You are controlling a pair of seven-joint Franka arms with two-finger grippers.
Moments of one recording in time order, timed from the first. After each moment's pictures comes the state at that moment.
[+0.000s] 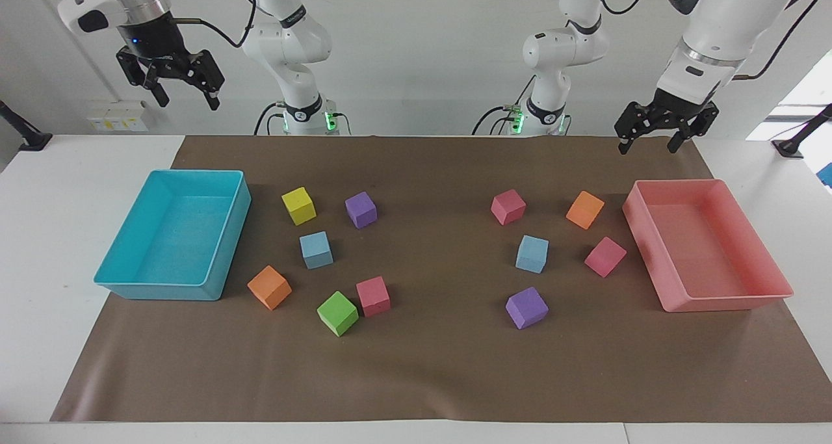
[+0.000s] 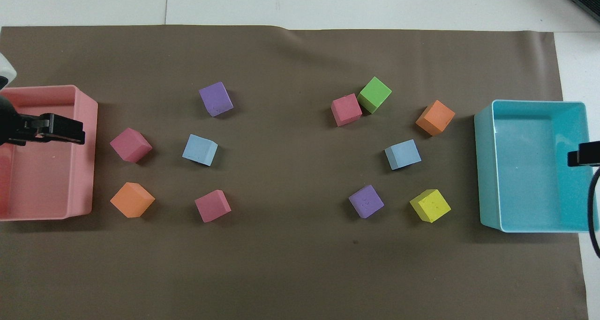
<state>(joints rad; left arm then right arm) 0.15 -0.04 -0.26 -1.57 0.00 1.56 -0.07 -0.01 -0.13 -0.06 -1.55 0.00 1.45 0.05</state>
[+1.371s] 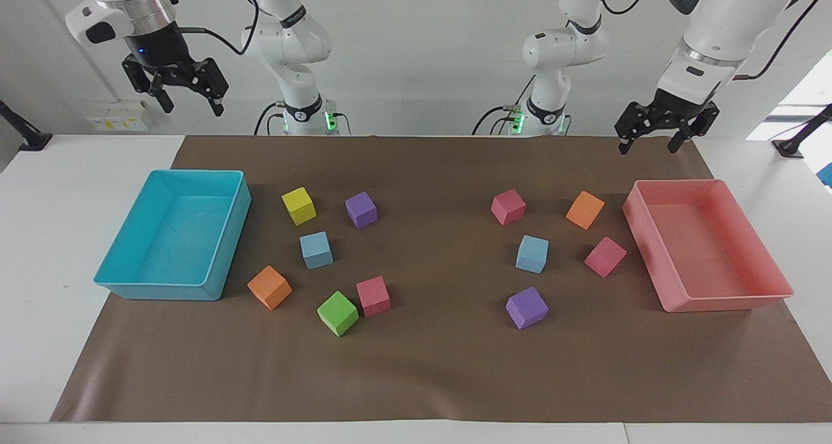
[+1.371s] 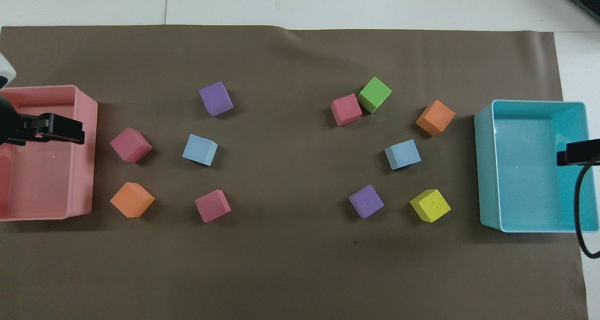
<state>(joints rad) 0.15 -0.04 -0.26 -1.57 0.00 1.56 -0.07 0.01 -0.13 -0.06 -1.59 0.00 1.50 0.05</state>
